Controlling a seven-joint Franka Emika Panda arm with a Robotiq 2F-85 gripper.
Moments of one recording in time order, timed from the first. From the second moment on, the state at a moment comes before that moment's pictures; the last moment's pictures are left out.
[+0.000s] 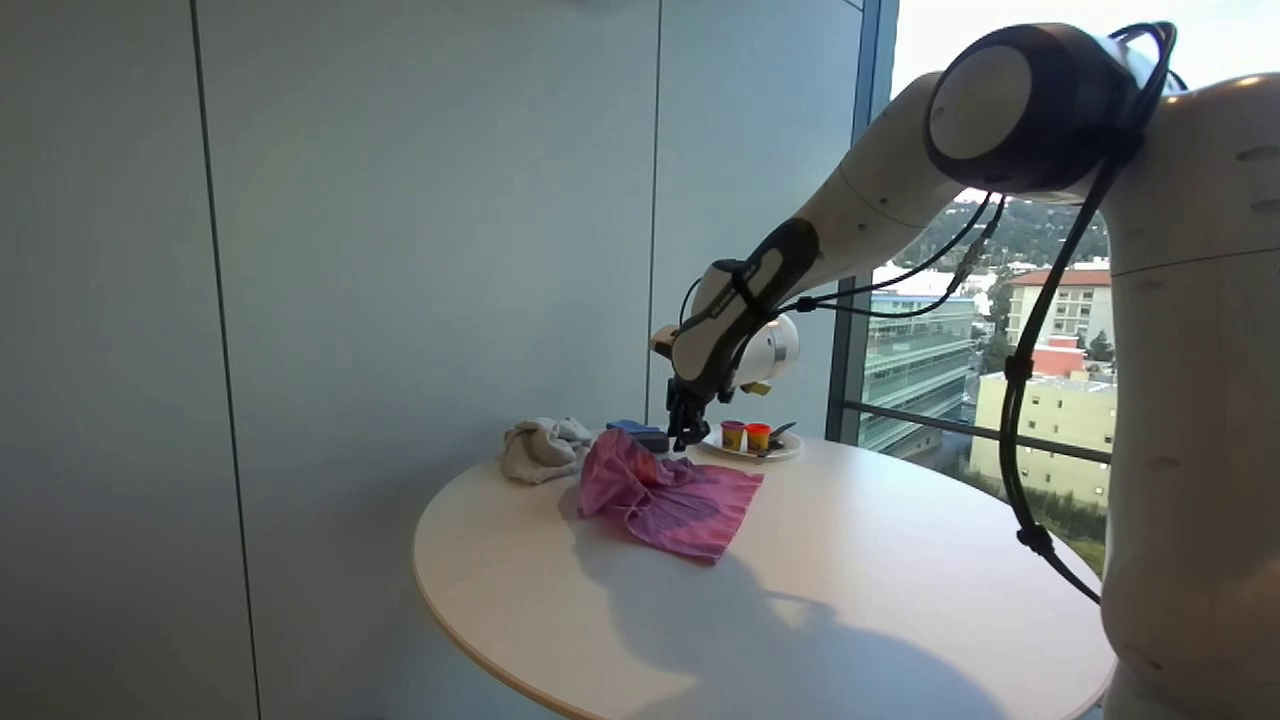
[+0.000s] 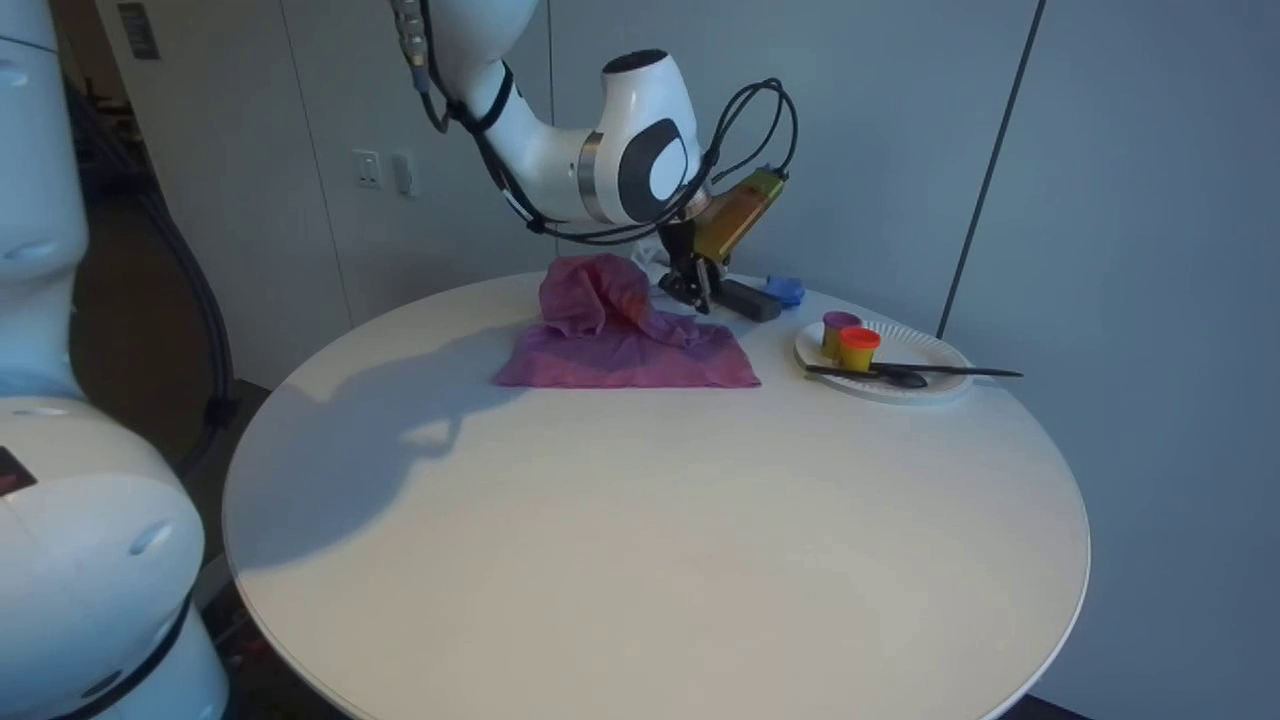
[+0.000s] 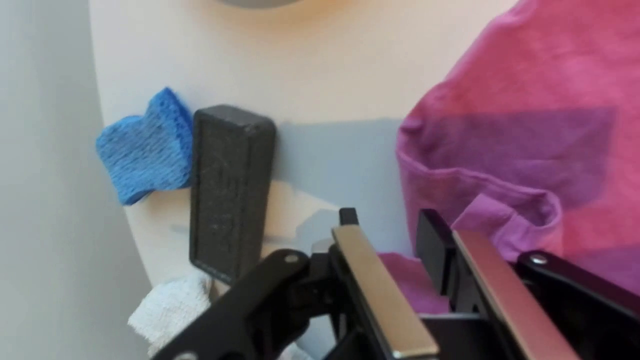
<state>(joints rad) -0.11 0.17 -0.16 -2.14 -0.14 2.84 -1.34</state>
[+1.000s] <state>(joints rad) -0.12 0.19 -0.08 -2.07 -0.05 2.57 -1.29</state>
